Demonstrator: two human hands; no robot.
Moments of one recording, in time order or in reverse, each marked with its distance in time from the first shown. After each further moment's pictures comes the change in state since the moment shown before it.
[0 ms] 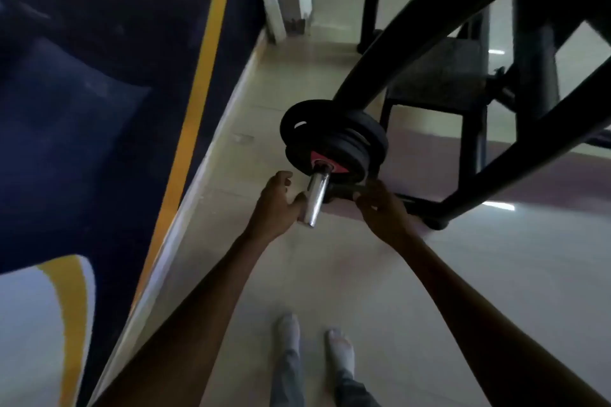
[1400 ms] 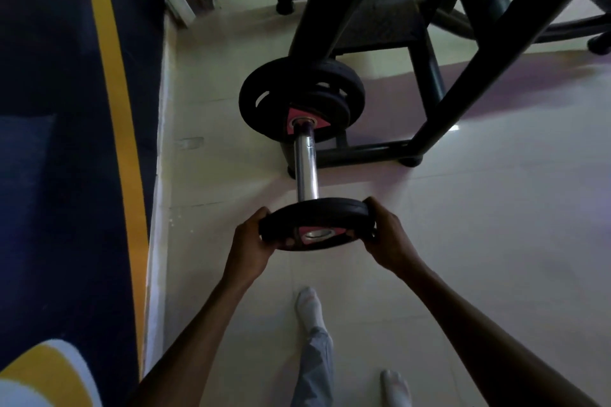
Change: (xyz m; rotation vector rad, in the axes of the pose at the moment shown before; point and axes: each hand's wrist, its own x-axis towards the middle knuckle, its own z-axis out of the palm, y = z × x) left_hand -0.018 -0.127 -0.011 -0.009 -0.293 0.112; right_hand -0.079 0.059 0.108 -0.027 0.182 0.015
